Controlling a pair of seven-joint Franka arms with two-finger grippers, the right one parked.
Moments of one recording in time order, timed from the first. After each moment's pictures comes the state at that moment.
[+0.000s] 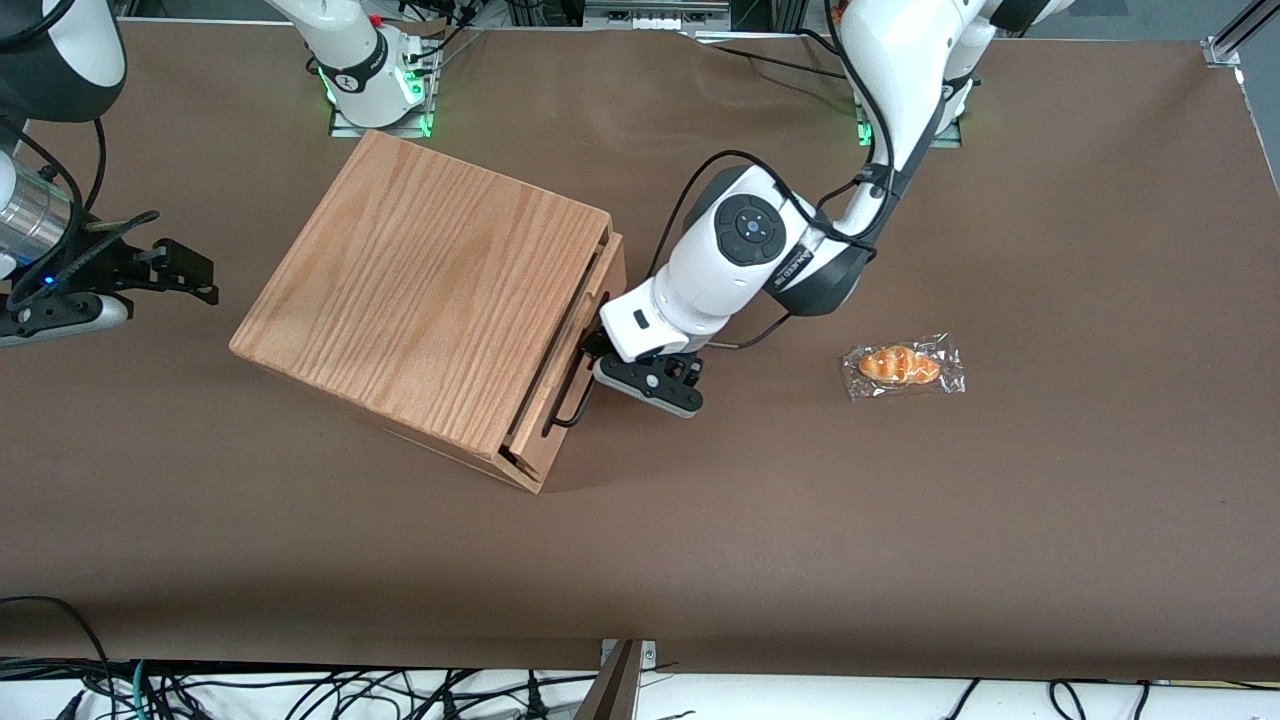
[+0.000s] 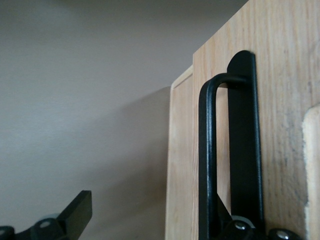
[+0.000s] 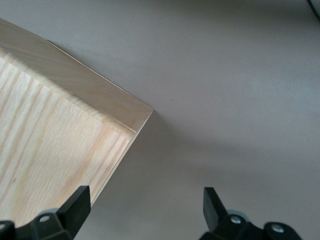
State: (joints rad) arm -0.55 0.71 -0.12 -1.27 -0.20 2.28 -0.25
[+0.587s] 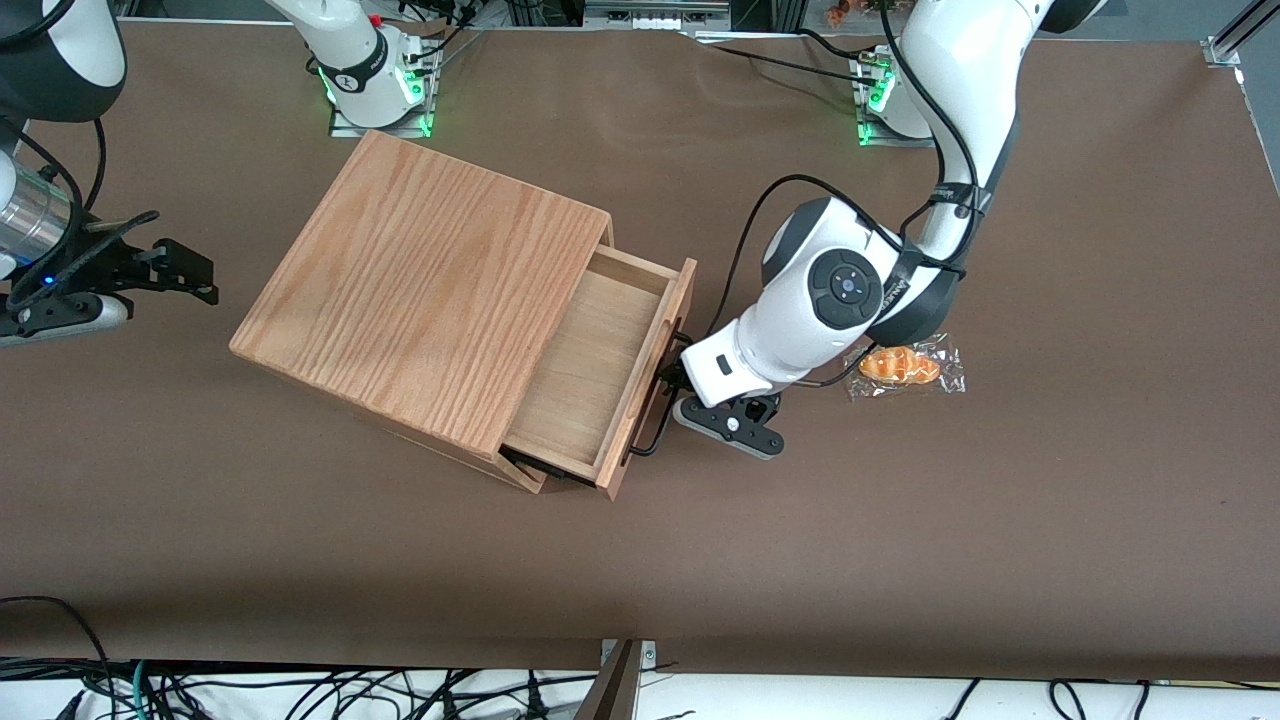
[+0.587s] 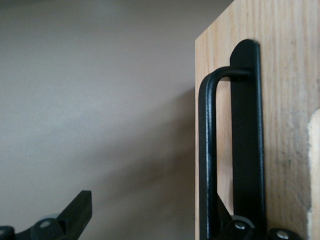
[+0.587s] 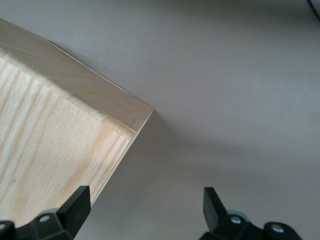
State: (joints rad) arm -0.42 0.69 -0.13 -1.27 -0.20 2.13 -0.12
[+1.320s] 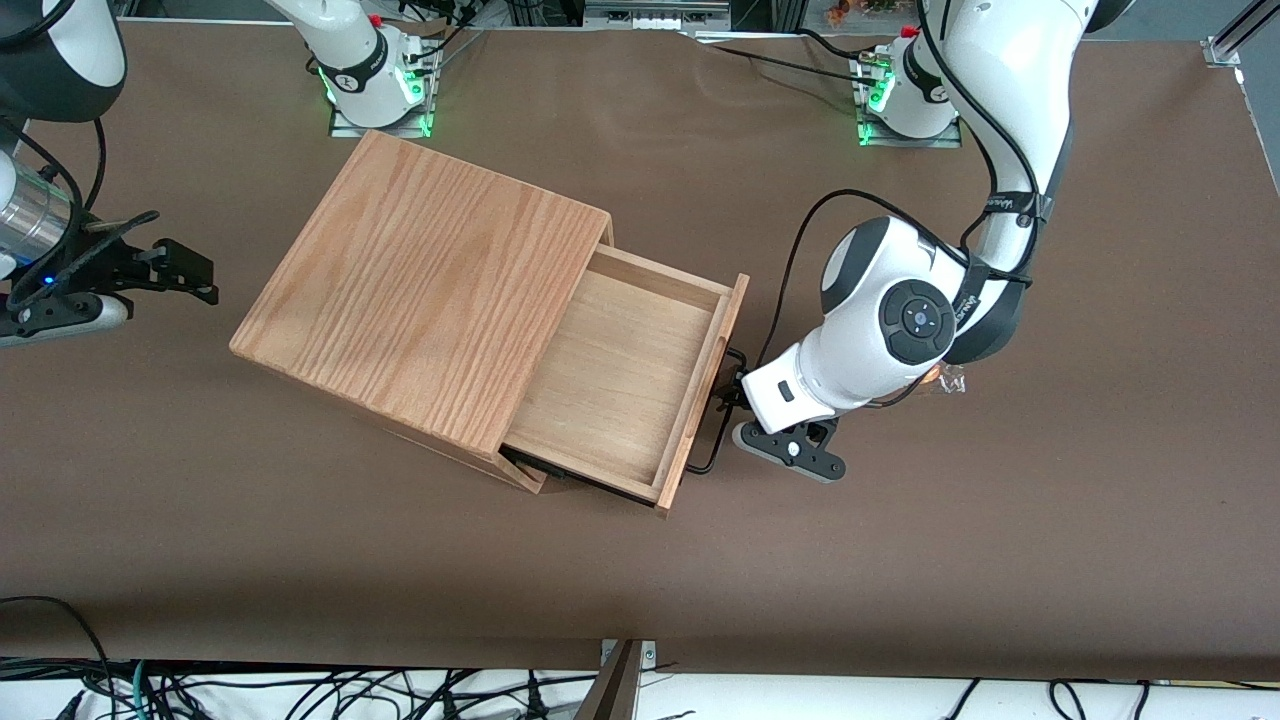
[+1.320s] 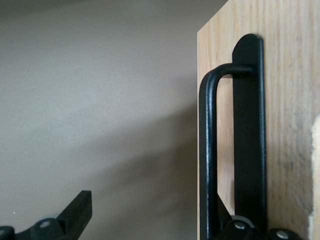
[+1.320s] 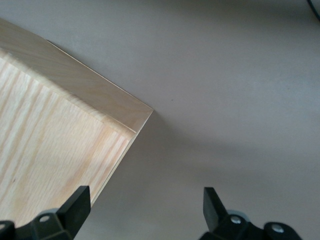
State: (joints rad) arm -0.34 0.68 -0.13 -1.26 -0.17 2.05 -0.05
